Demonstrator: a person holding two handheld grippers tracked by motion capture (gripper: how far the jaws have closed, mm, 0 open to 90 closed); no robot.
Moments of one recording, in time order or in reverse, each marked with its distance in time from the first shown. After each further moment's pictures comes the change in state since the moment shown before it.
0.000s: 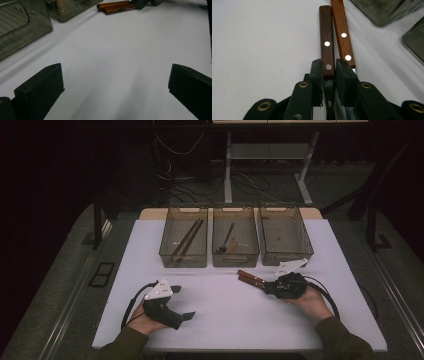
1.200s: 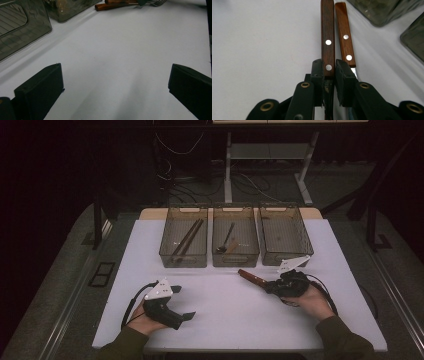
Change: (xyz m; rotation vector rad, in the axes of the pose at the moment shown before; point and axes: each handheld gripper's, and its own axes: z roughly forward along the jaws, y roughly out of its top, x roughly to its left) left arm 0.000 0.000 0.000 -0.001 -0.004 0.000; right arm -0.001 0.005 -0.008 0.017 0.026 0.050
